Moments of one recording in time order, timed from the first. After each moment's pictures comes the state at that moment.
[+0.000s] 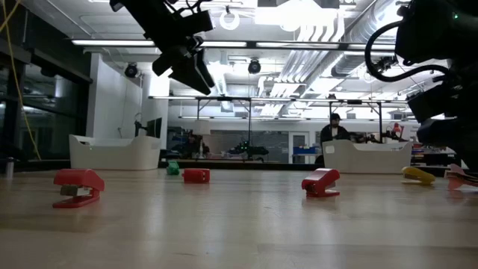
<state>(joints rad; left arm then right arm) 0.09 1.39 1.04 -0.37 -0.39 0.48 0.32 1.35 0.53 -0.69 -0.15 0.39</state>
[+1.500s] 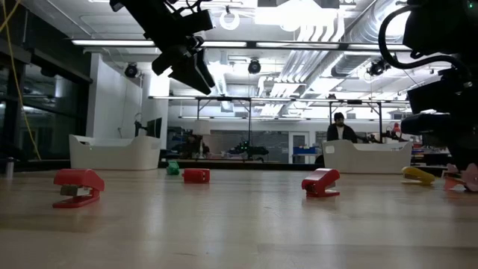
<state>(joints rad) 0.09 1.39 1.04 -0.37 -0.38 0.48 0.37 1.35 0.53 -0.62 0.02 0.25</state>
